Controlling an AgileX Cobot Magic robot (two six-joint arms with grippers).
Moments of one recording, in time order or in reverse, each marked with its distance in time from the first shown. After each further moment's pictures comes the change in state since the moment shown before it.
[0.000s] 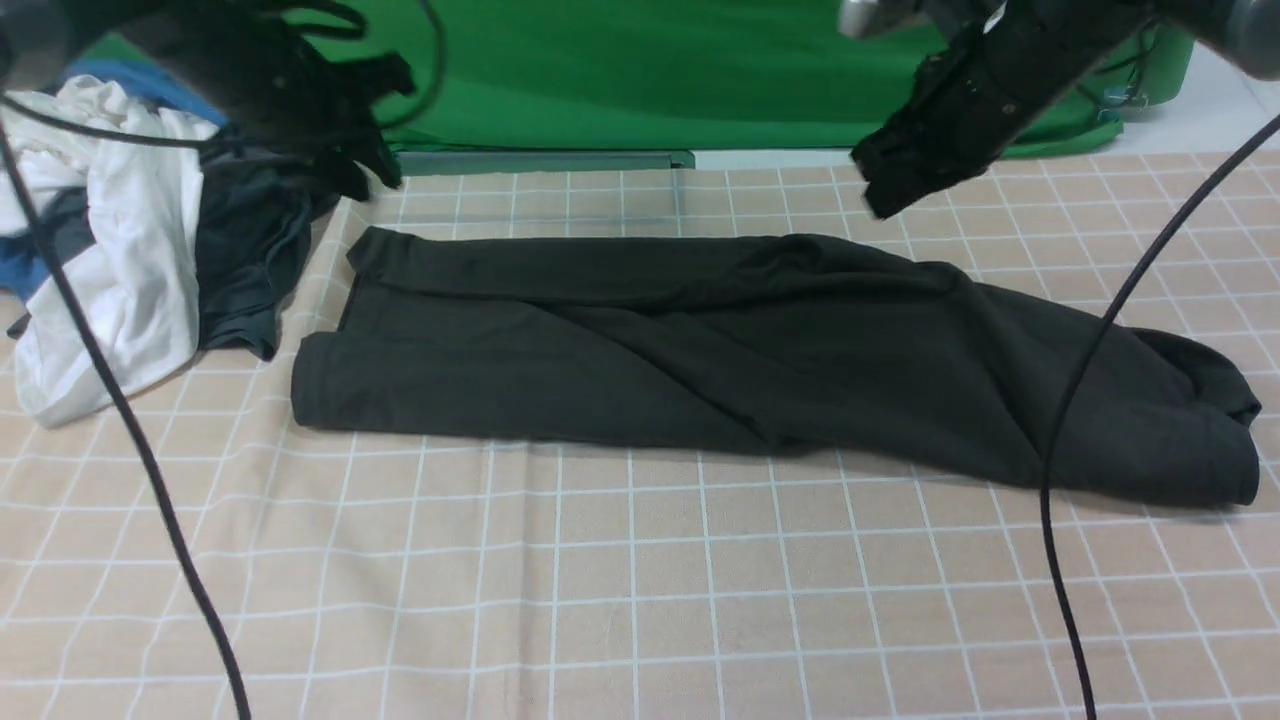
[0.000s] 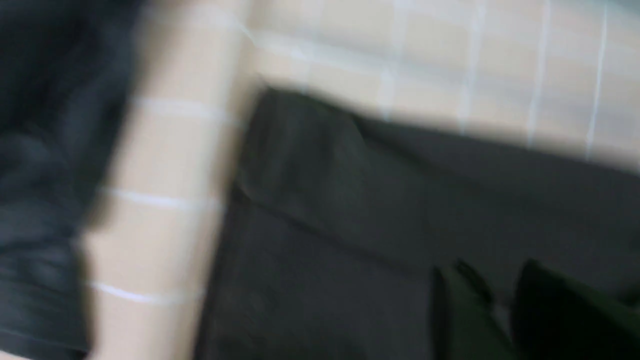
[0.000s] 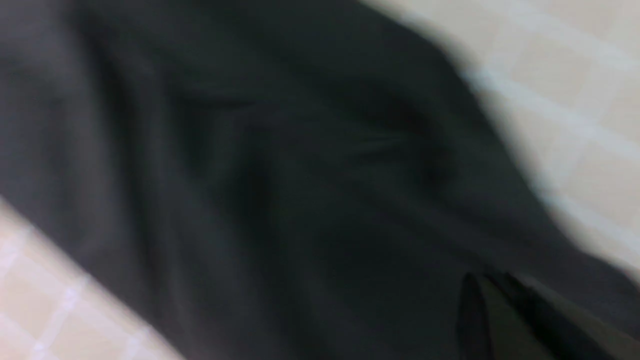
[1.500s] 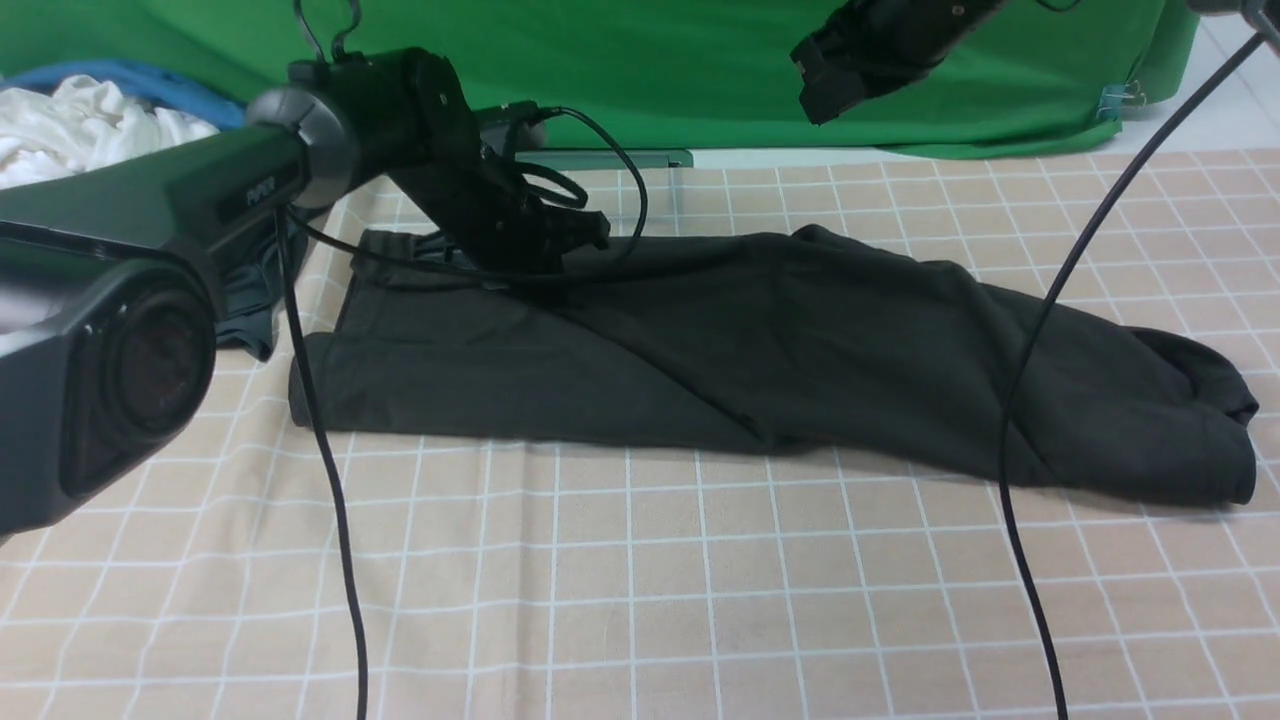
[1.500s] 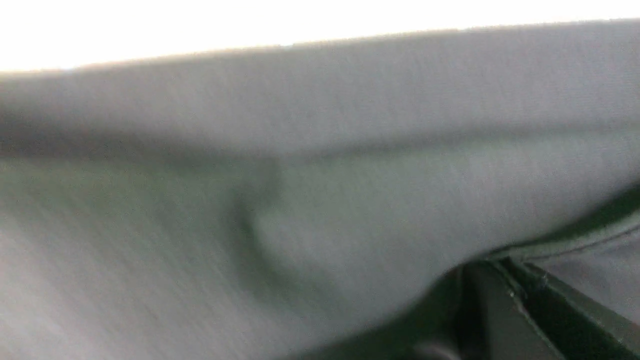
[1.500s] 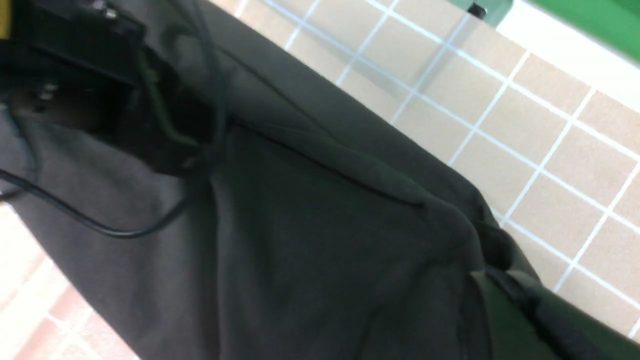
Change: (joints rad) right arm 0.050 0.089 -0.393 -0.037 0.114 0.085; left arm -0.177 0.211 0.003 0.065 -0.252 0.059
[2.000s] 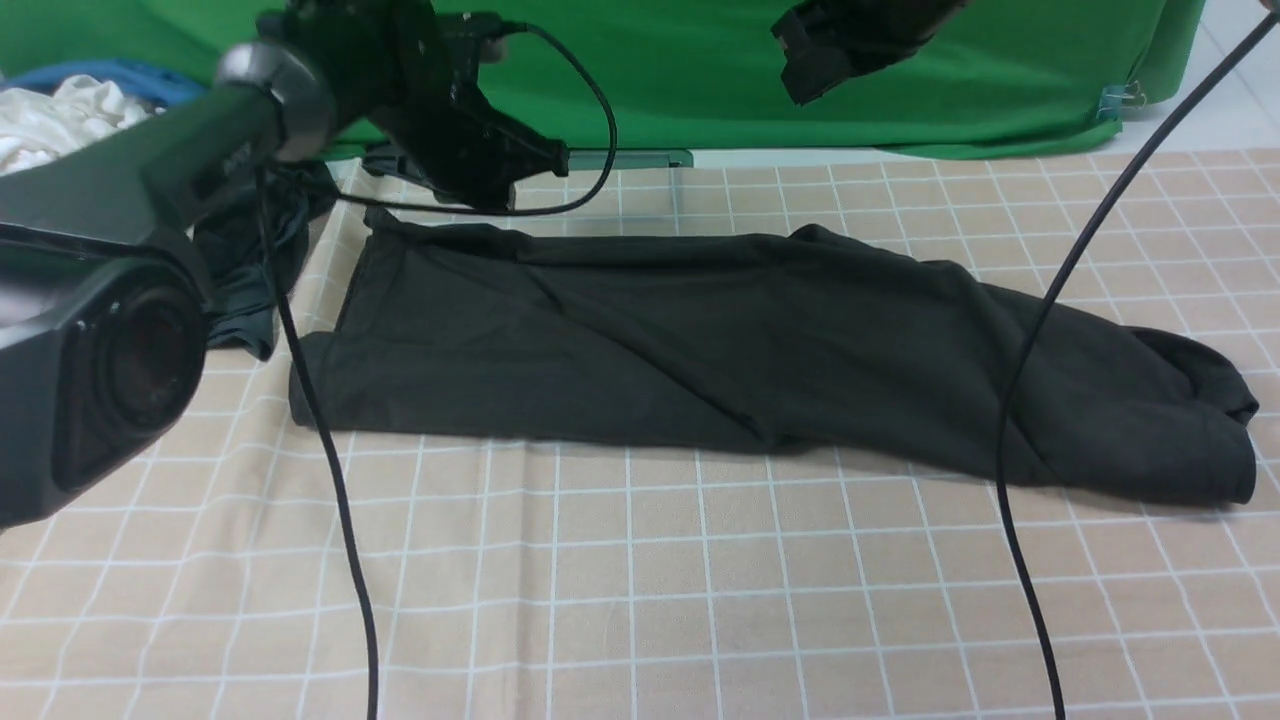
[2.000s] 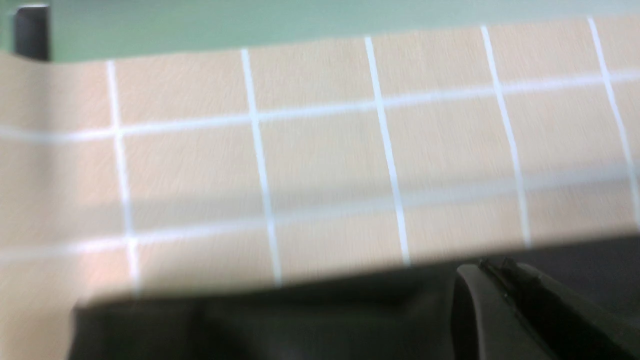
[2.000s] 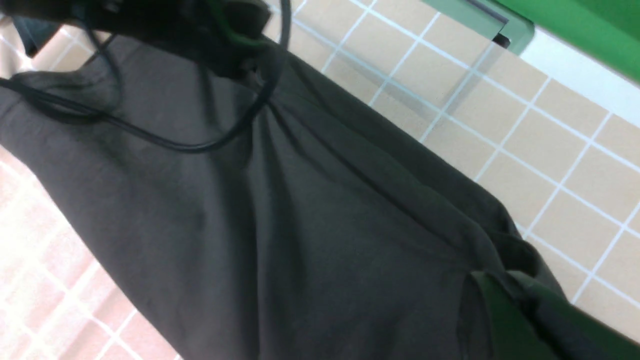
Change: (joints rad) right arm 0.025 -0.043 0.000 -0.013 0.007 0.039; left arm 0.021 -0.009 -0.167 0.178 0.047 -0.045
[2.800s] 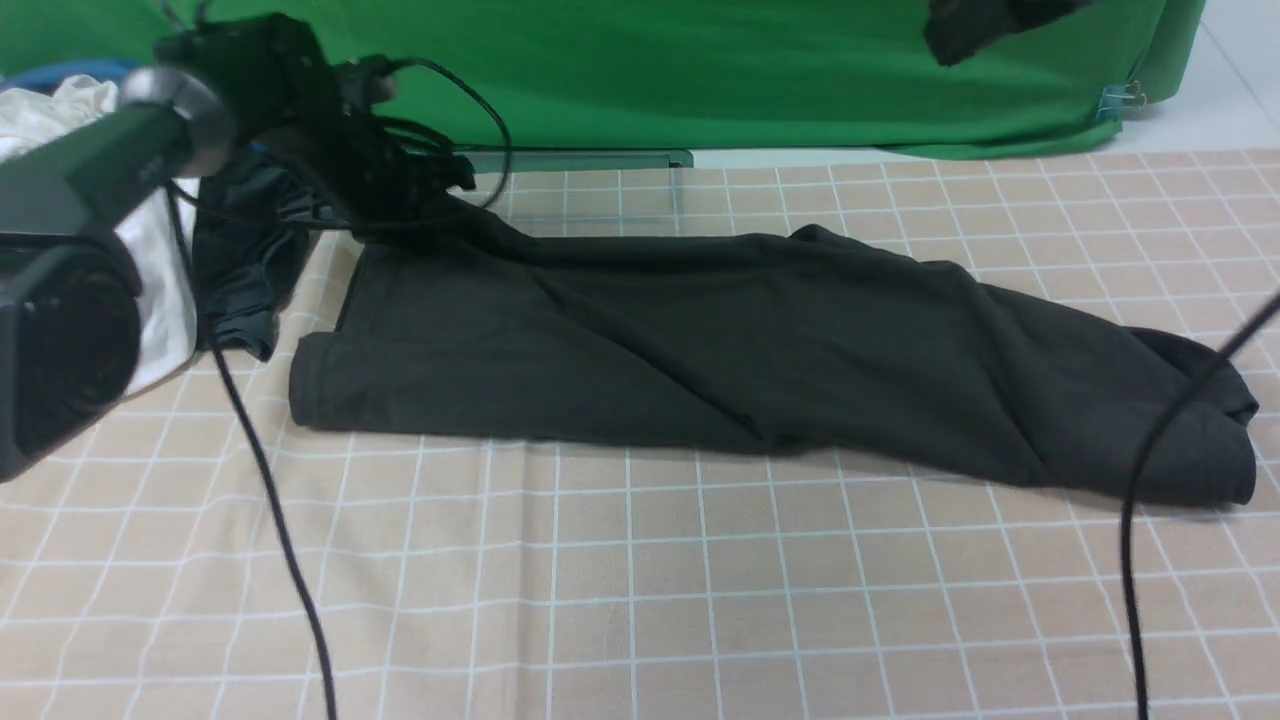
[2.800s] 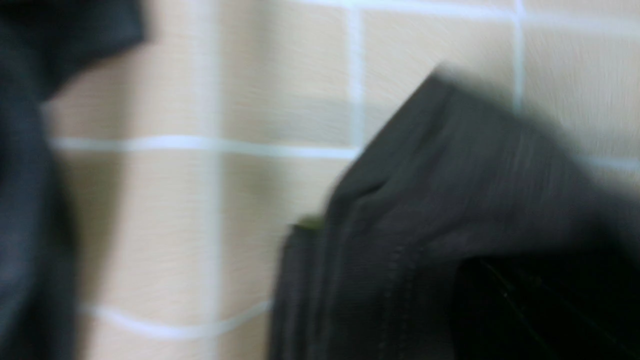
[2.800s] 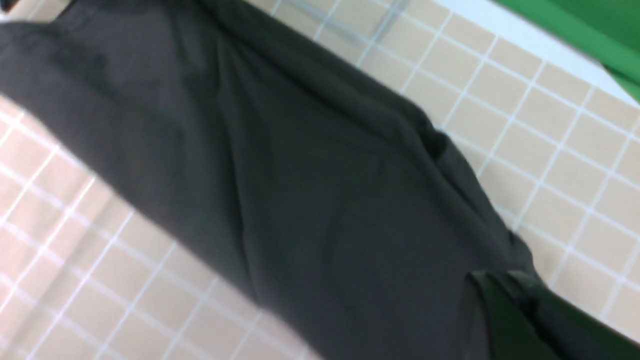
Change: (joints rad) right arm -0.001 -0.422 0.405 -0.150 -0.001 0.058; left arm 0.183 0.064 0.006 -0.193 0.022 0.003
